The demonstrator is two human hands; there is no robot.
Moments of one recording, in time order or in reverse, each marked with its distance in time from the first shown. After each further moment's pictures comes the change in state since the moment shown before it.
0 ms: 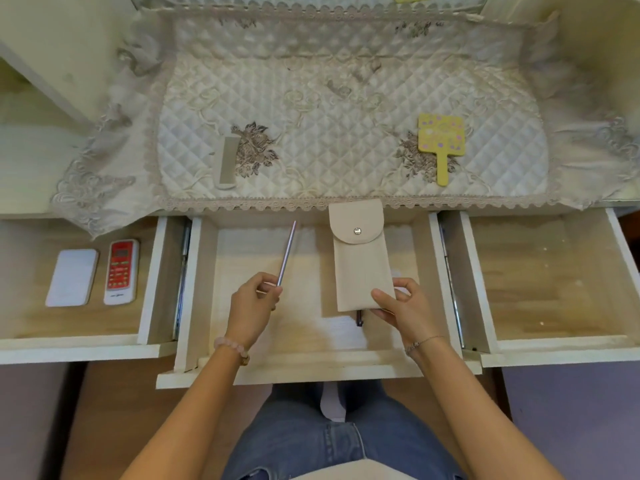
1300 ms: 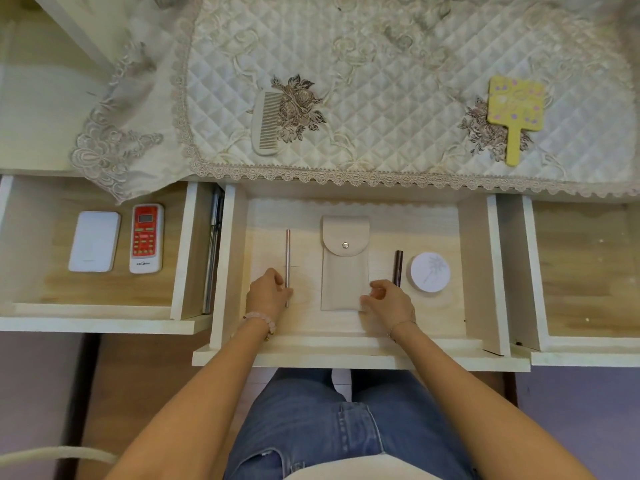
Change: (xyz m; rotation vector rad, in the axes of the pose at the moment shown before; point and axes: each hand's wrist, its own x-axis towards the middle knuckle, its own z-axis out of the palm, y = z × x) left_hand 0.037 -0.072 -0.018 0.360 -0.092 -0.231; right_hand 0.041 0.075 0.064 -0.954 -0.027 0.090
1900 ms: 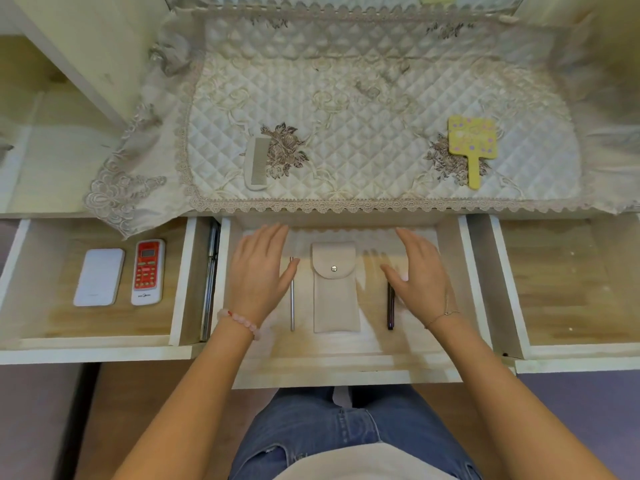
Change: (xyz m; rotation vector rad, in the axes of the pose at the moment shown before) left_hand -0.026 0.074 -0.063 0.544 0.545 0.857; right_hand -0.021 -0.033 -0.095 -0.265 0.487 -0.726
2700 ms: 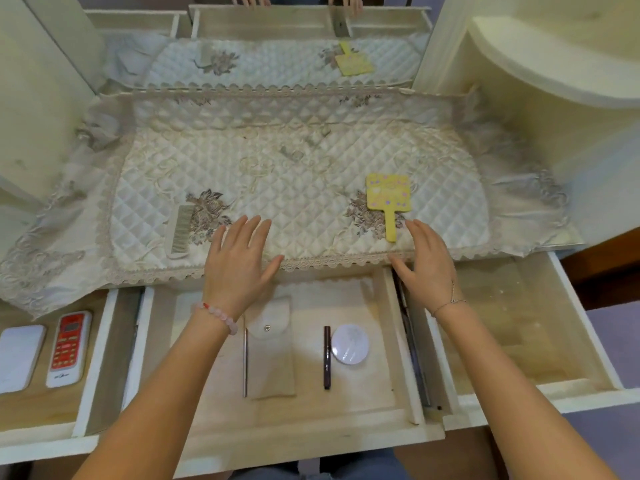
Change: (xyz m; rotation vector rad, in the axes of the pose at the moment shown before) left_hand 0.123 0.092 -0.012 0.151 -0.067 0.036; right_hand 0.075 0.113 -0.106 -0.101 0.096 0.070
